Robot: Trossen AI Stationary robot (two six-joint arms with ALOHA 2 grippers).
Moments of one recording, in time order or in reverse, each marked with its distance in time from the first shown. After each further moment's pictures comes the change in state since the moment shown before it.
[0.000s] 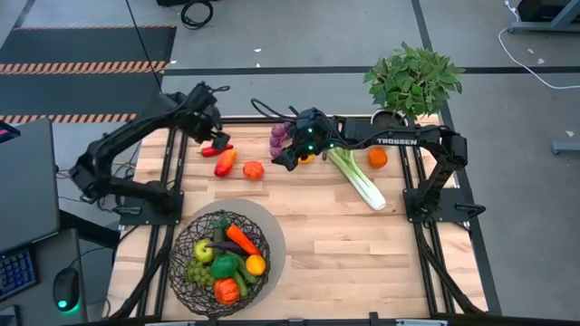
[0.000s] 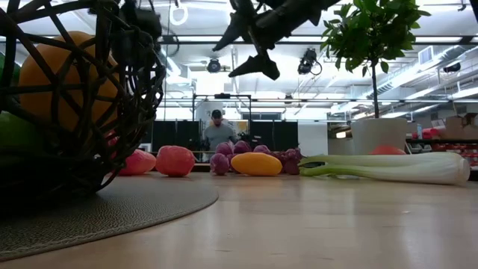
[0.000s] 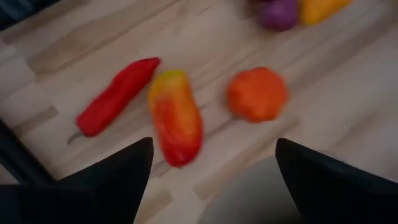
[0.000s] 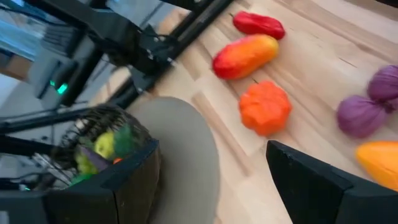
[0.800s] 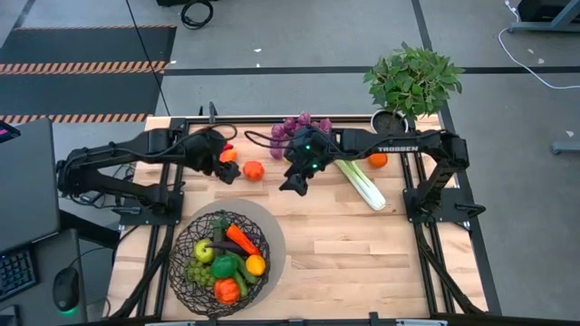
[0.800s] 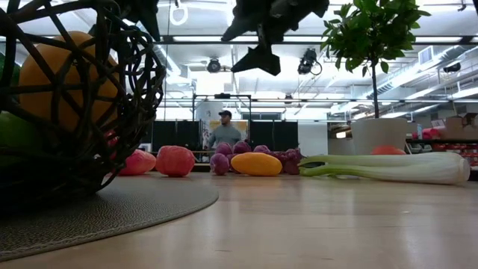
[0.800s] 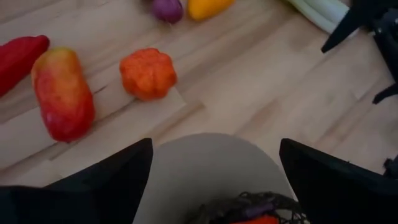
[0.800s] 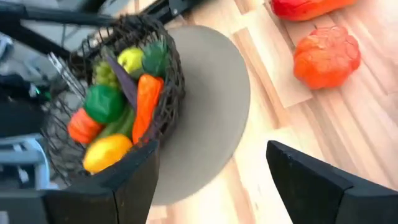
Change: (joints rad) left arm -0.625 -0.179 0.000 0.086 -0.229 -0.603; right arm 0.096 -0.002 0.000 -0.137 -0.119 -0.215
